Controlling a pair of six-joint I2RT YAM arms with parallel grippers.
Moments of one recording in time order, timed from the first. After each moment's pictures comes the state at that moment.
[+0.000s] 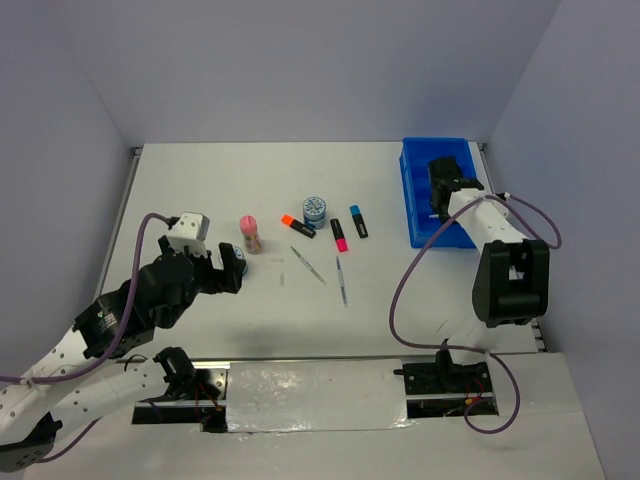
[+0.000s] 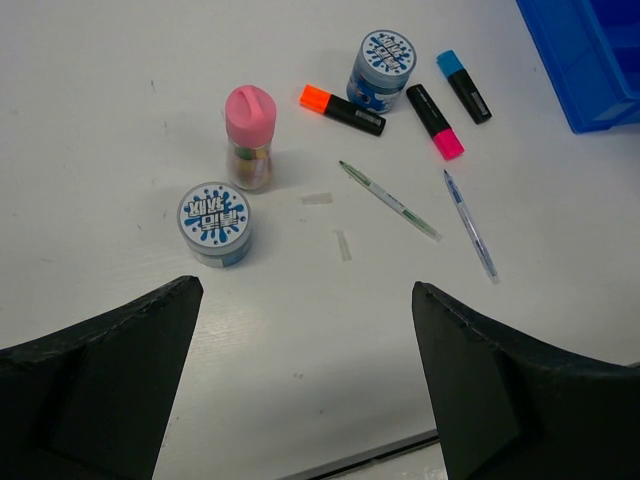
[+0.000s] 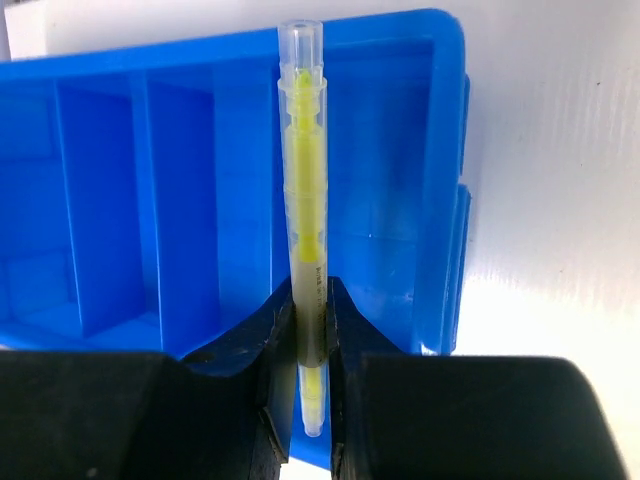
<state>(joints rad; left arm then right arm) -0.89 0.63 0.94 -0.76 -0.56 -0.45 0.05 1.65 1.23 -0.75 0.72 1.64</state>
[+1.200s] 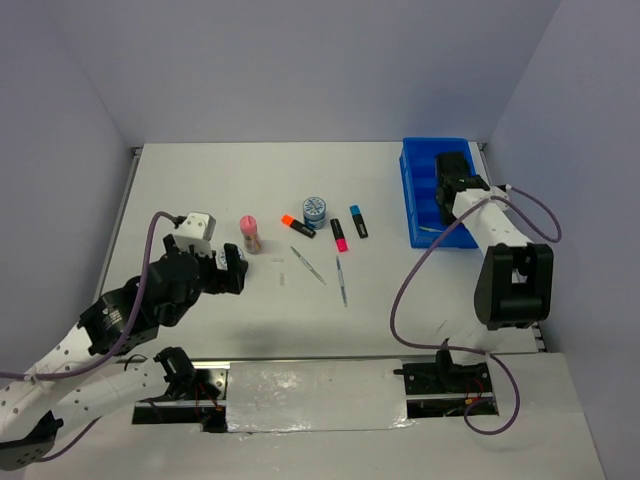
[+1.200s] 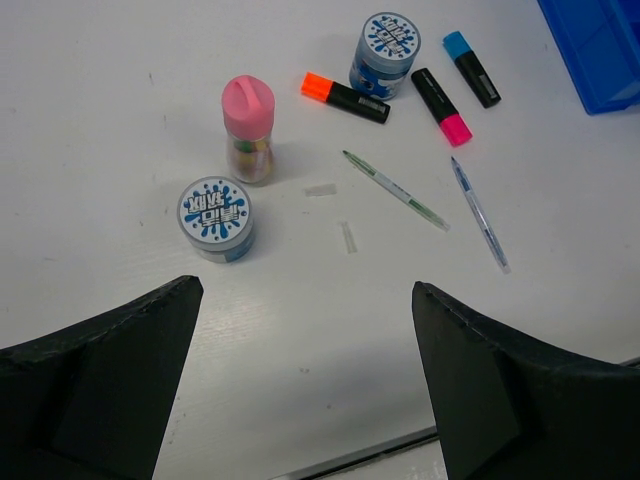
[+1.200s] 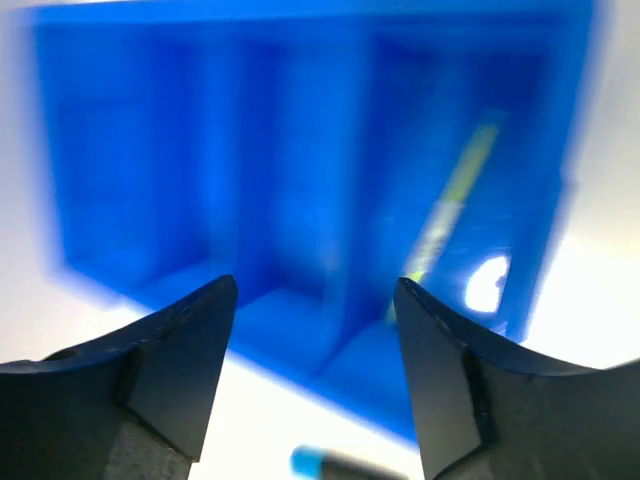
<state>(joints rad) -0.89 0.65 0.94 -0.76 -0.54 -0.43 0.02 1.64 1.24 -0.64 0.60 1.56</state>
